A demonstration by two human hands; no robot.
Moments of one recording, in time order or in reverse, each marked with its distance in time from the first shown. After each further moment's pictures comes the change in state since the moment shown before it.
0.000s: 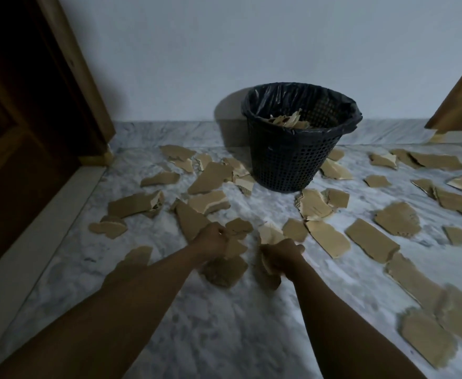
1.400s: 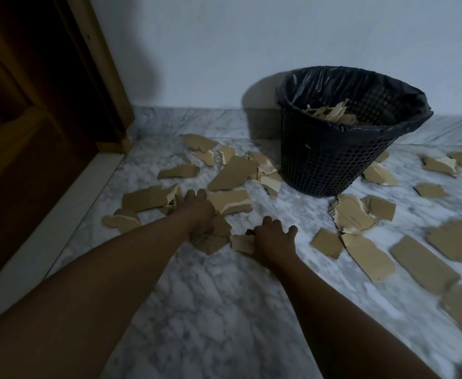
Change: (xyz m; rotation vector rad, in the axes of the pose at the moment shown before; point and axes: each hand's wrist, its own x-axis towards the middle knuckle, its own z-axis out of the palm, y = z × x) left_hand 0.071 -0.037 -0.086 0.864 -0.080 -0.045; right_hand 0.030 -0.062 0.064 -0.927 0.154 -0.732
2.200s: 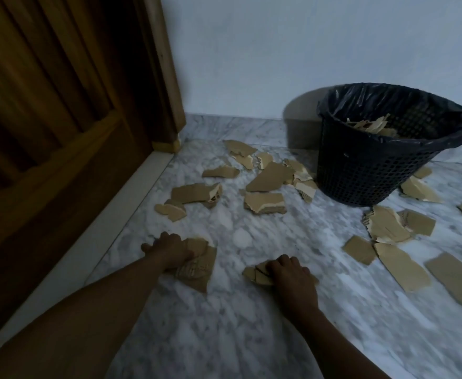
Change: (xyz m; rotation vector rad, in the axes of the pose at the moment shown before) left_hand -0.120 -0.097 0.106 -0.484 -0.049 -0.517; right_hand -0.095 -0.028 0.039 0.097 0.122 -0.231
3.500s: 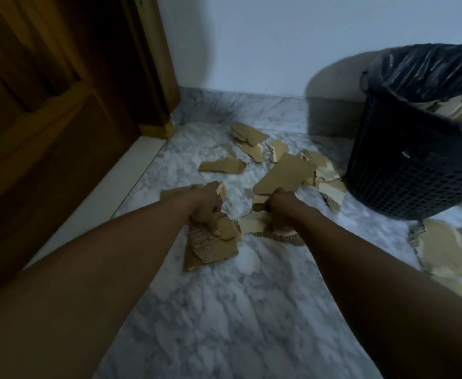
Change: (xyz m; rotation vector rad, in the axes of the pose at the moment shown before) left_hand 0.121 0.118 -0.078 0.525 -0.111 0.502; right_hand 0.259 0.022 -0.018 -0.139 -0.422 -0.010
